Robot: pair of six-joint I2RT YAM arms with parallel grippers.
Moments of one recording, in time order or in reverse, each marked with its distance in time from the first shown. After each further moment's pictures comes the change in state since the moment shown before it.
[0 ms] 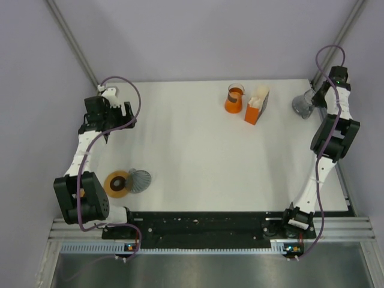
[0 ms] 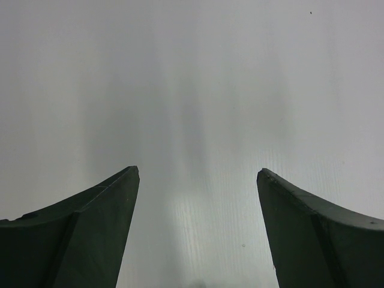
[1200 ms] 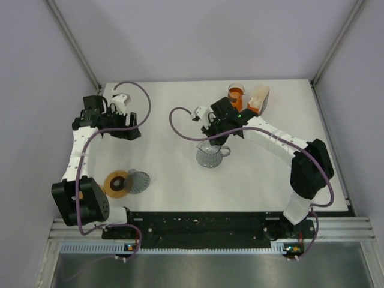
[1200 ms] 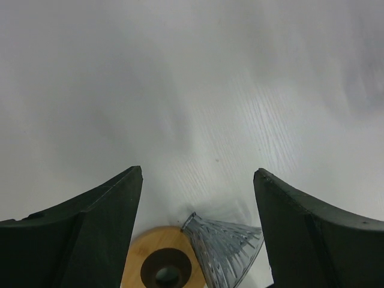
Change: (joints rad) left arm 0.000 -0.015 0.142 -0.437 0.206 0.288; right arm 1.034 -0.650 -0.729 0.011 -0.265 -0.684
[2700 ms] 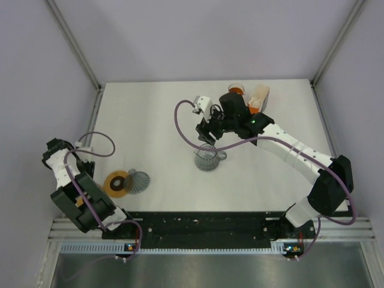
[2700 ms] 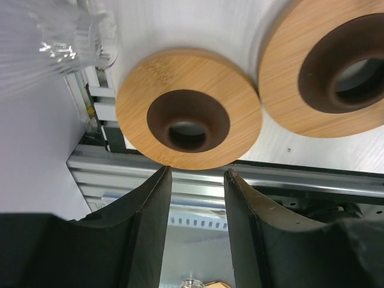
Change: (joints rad) left arm 0.537 -0.031 -0.260 -0.310 -0.521 0.341; right arm 0.048 -0.182 -0.064 0.220 -0.111 -0.029
